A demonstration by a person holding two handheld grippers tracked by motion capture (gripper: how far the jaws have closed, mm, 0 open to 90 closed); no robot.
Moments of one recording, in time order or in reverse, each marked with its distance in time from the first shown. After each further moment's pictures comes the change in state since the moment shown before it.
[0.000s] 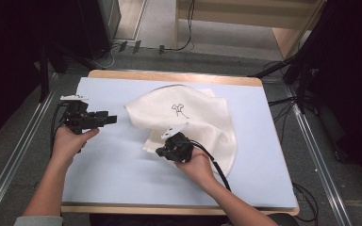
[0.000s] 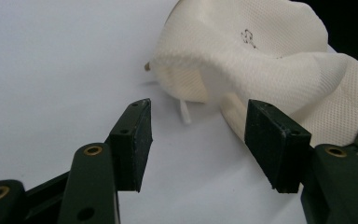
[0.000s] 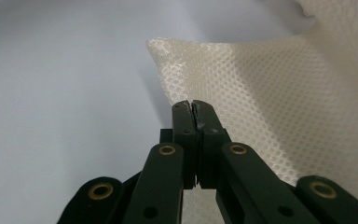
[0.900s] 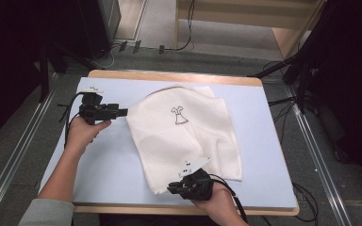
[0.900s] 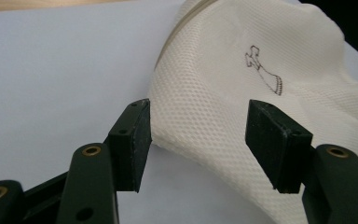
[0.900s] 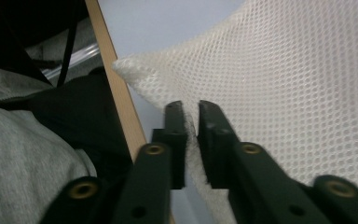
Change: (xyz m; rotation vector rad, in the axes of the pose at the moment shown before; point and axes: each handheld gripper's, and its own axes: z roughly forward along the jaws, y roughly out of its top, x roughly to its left) left arm 0.001 0.025 0.042 0.016 0.019 0.062; right arm 0.061 -0.073 -0.056 0.005 0.122 -0.003
